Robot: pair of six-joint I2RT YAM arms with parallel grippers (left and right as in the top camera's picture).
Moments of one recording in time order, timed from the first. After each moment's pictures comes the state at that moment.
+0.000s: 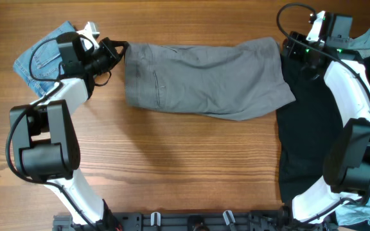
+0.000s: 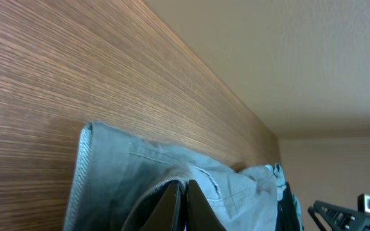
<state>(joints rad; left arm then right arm) 0.11 2.00 1.14 0.31 0.73 -0.74 -0.15 1.85 1.38 -0.39 -0.16 0.17</state>
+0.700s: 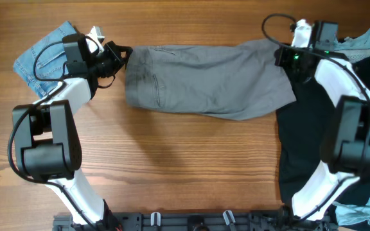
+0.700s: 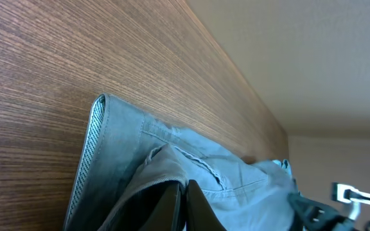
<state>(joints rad) 0.09 2.00 1.14 0.22 0.69 -0.74 -0.17 1.99 1.38 -0.31 -0.38 0.06</state>
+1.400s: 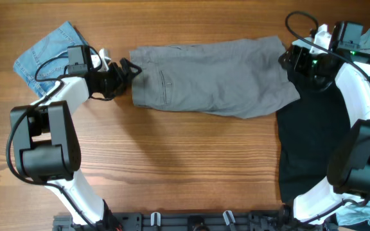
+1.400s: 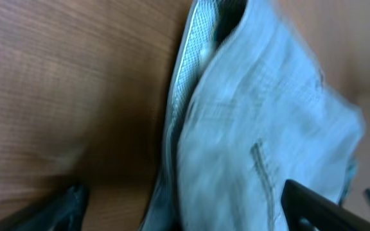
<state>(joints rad) 0.10 1.99 1.16 -0.27 0.66 -0.49 -0.23 1.84 1.38 -0.67 -0.39 0.10</state>
